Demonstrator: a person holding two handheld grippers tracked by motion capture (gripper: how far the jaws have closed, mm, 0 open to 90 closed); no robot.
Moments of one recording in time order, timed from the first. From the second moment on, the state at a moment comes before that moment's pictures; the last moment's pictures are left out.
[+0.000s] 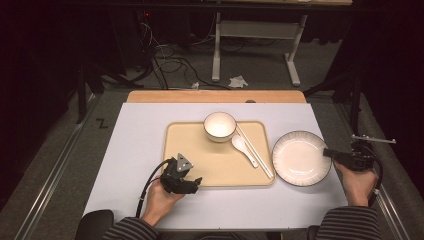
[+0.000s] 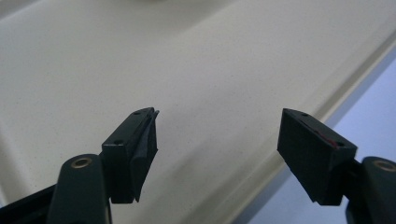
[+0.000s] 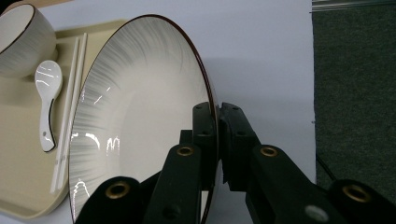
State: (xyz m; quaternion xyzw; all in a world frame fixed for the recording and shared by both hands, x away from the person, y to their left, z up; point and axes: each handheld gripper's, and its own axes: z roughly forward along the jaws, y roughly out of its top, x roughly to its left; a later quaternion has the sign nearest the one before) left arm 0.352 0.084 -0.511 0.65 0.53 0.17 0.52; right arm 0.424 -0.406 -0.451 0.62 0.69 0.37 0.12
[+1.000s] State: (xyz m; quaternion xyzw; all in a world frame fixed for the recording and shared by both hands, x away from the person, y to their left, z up) left arm 0.355 0.086 -0.506 0.62 0.54 0.16 0.54; right arm 0.415 -0.400 -0.432 0.58 0.69 0.41 0.11
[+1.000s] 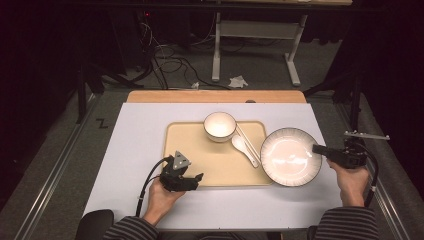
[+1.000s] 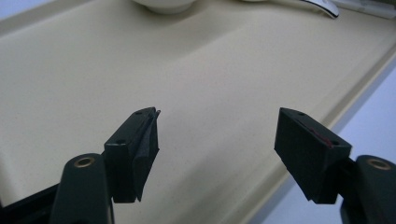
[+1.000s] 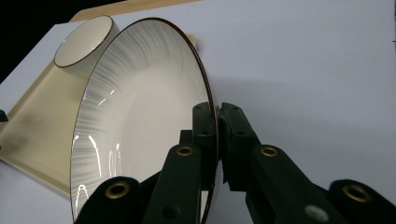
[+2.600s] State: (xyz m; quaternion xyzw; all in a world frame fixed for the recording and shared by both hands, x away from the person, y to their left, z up) left arm 0.360 0.058 -0.476 0.60 0.51 0.07 0.61; right arm 0.420 -0.267 -0.431 0.46 0.79 0.41 0.02
